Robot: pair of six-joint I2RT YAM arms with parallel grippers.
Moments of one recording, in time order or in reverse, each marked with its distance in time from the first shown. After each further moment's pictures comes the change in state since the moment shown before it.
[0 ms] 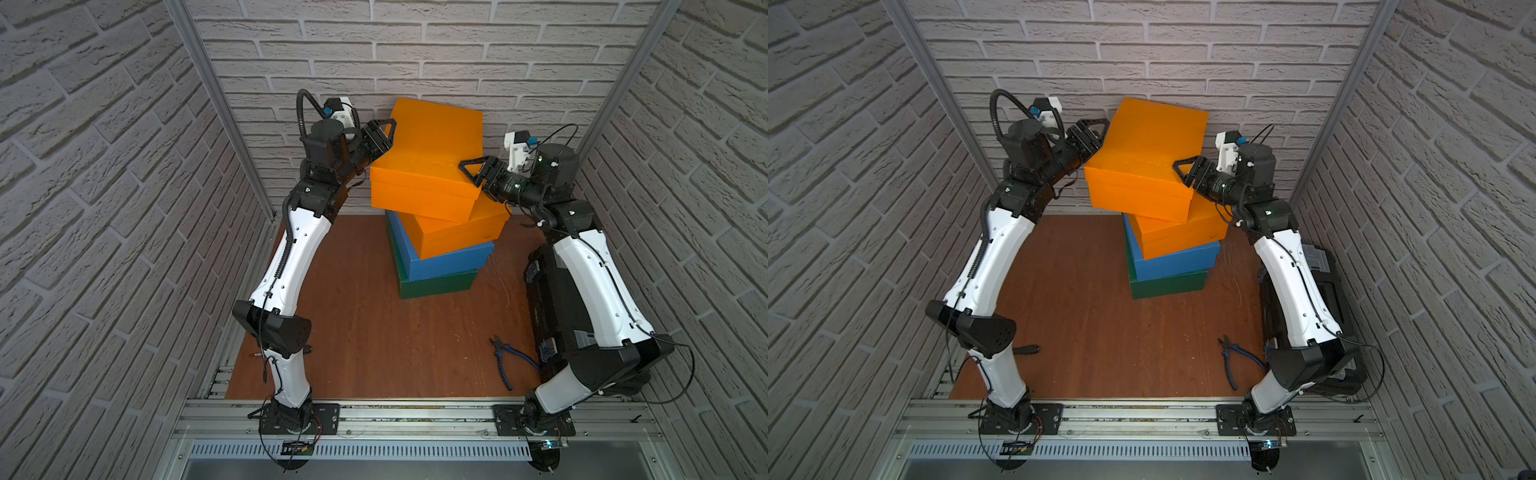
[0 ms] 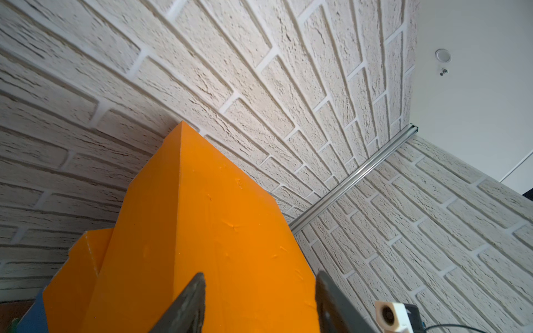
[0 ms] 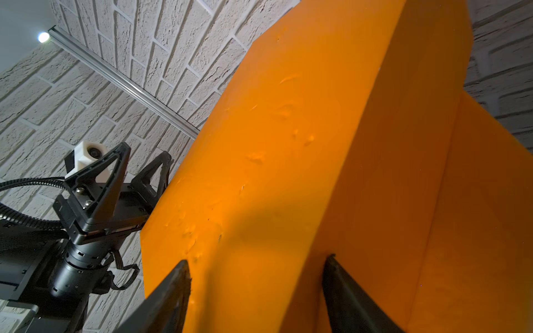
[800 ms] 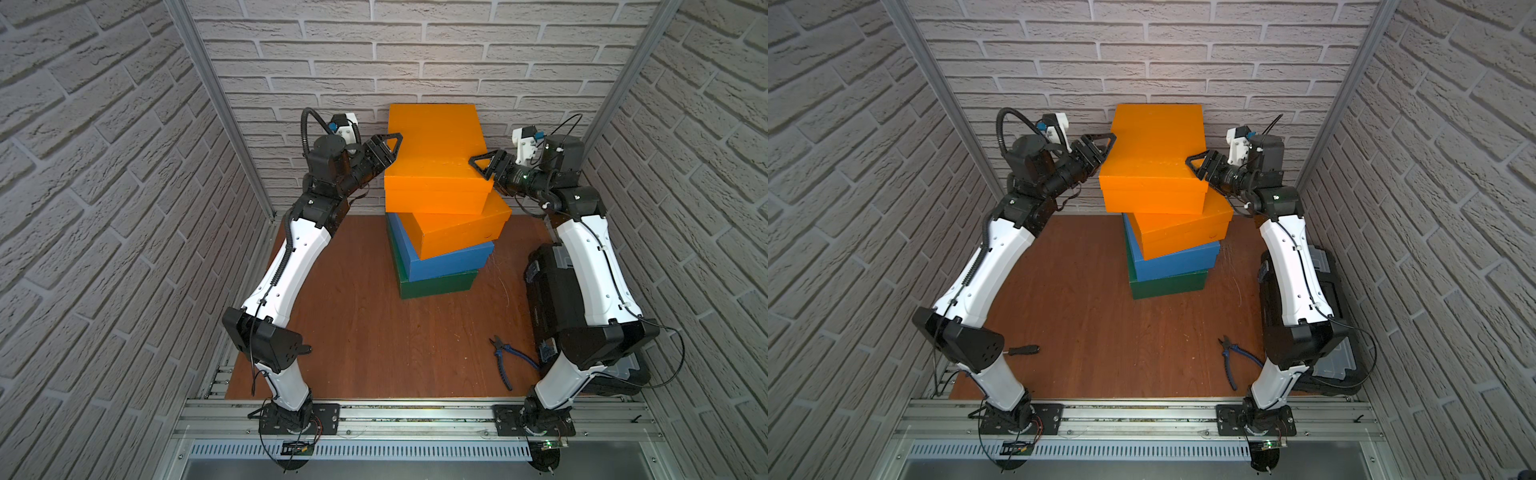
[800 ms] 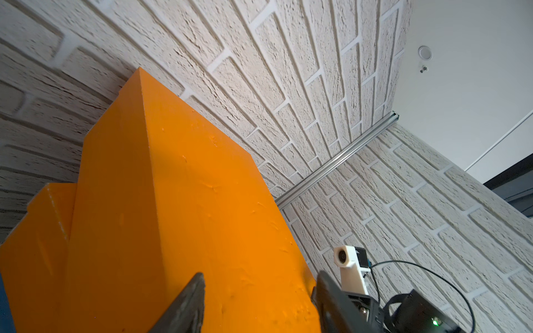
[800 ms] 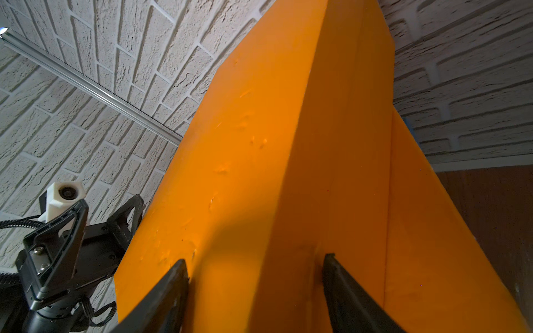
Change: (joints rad) left arm -0.013 -0.127 -0.241 0.129 0.077 -0.084; right arm -0.119 0.127 0.173 -0.144 -0.074 -0.063
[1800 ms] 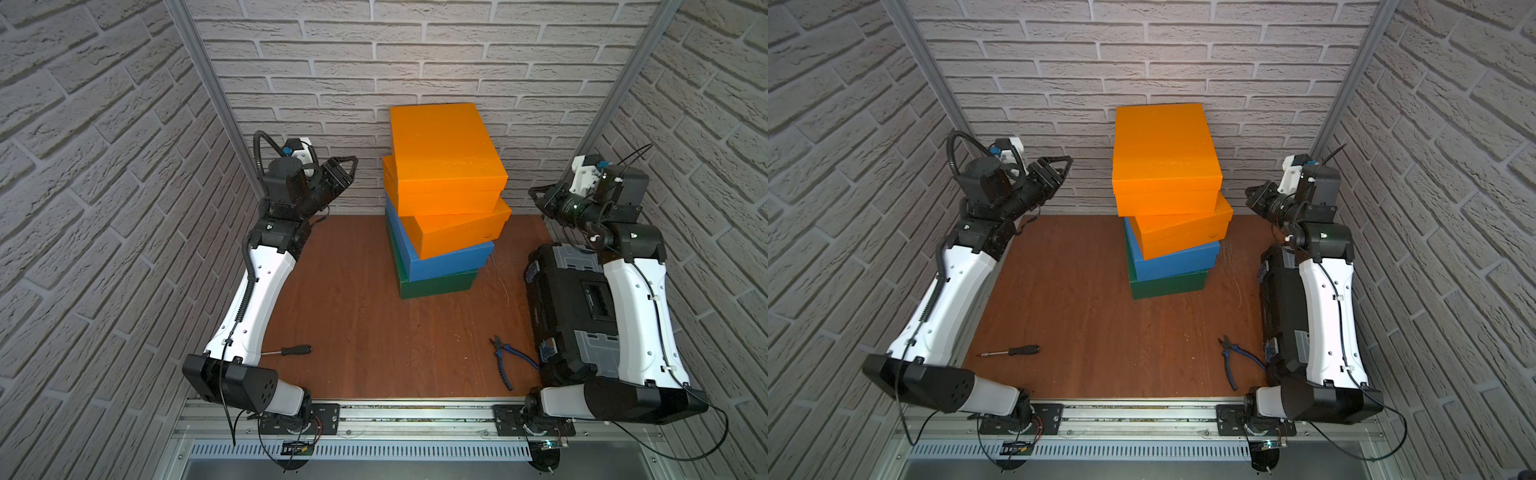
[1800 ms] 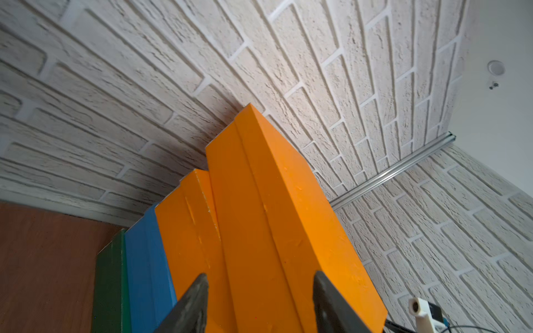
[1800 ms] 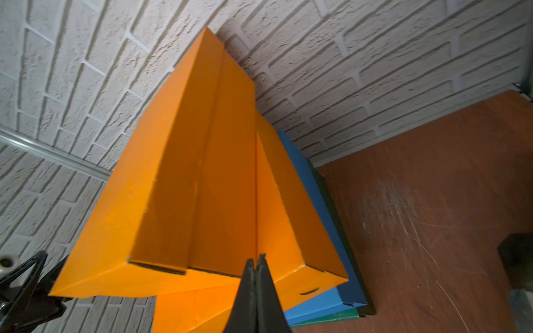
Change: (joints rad) left arm 0.220 -0.277 -0.371 -0.065 0.012 0.031; right arm -0.217 -0.366 -0.405 -0.066 0.156 -0.068
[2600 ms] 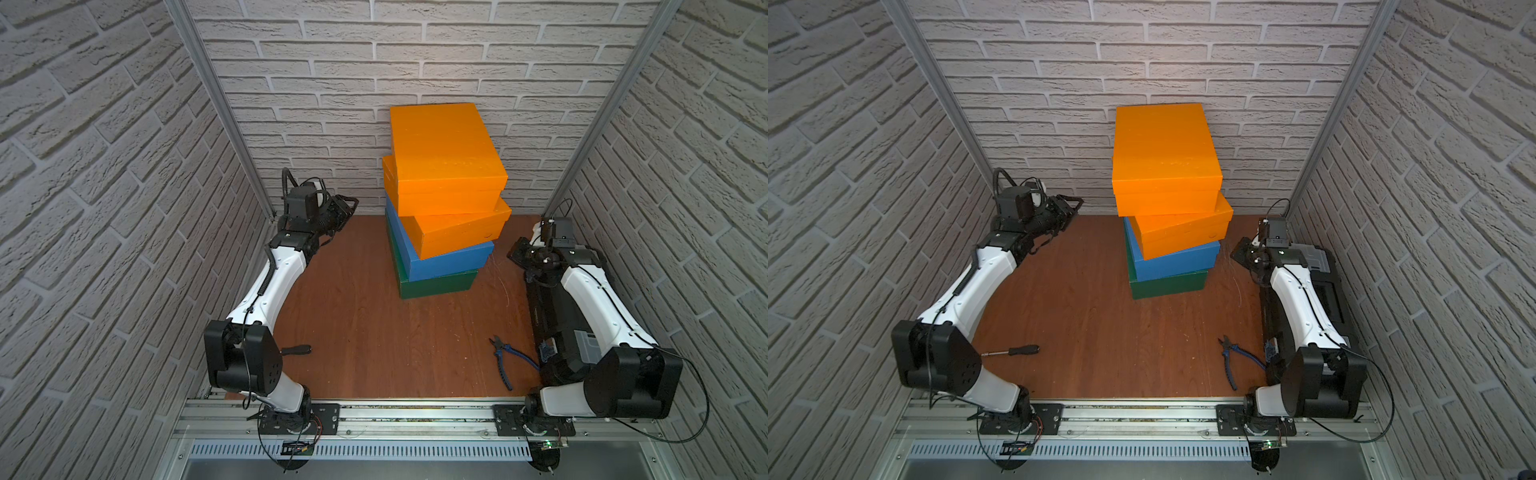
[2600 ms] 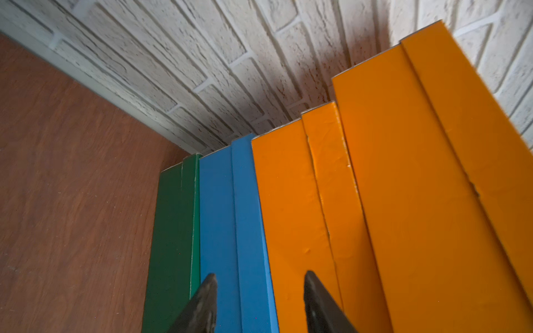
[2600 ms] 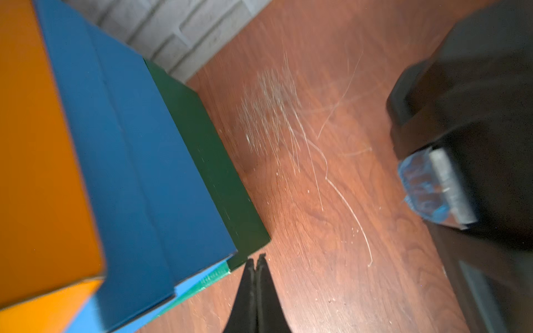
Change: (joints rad) left arm 0.051 0.109 -0.270 0.087 0.102 -0.099; right arm 0.065 0.039 -0.539 0.109 0.220 -0.037
